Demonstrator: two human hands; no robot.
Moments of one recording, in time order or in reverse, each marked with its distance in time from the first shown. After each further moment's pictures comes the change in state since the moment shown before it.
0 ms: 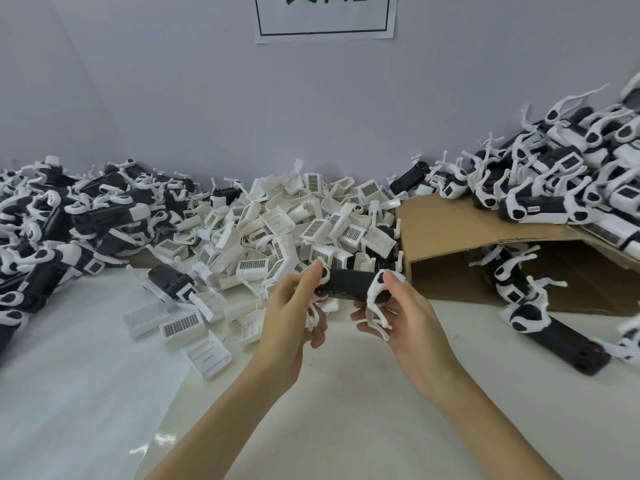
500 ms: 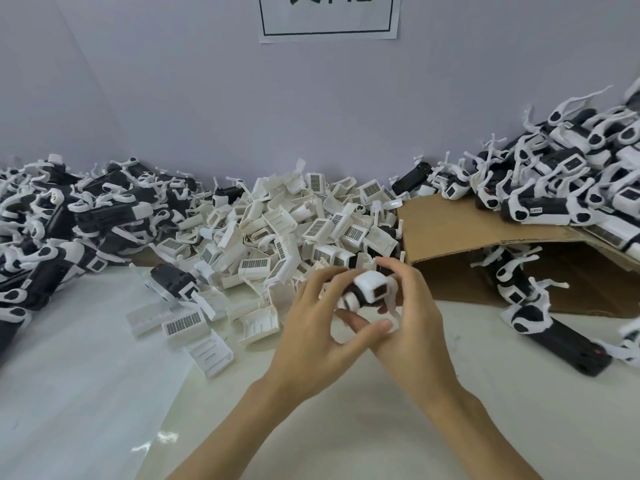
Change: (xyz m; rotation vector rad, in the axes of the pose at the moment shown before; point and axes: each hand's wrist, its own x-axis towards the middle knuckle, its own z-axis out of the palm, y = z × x) left_hand -0.011 -0.015 0.000 0.910 -0.201 0.771; right_hand -0.013 0.009 0.000 -0.848 0.075 -0.695
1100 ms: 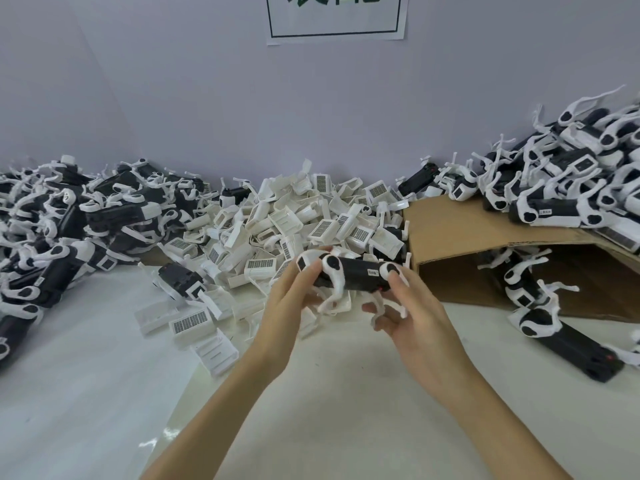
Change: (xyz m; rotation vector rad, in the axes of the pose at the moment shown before) left_hand 0.020 -0.011 -0.029 -0.692 0.076 -0.438; right_hand 0.017 0.007 -0.003 0.922 -0.136 0.572
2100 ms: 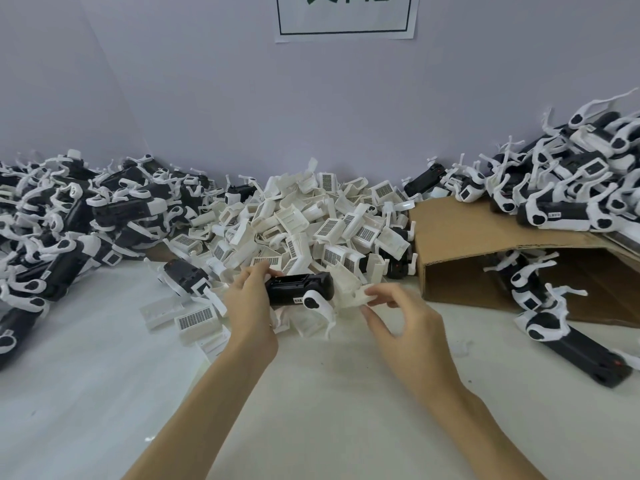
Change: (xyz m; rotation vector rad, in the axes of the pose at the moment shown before) left_hand 0.016 0.004 -0.024 -0.255 0.650 -0.305; right_hand -0.001 0.026 -0.005 -1.093 0.130 -0.581
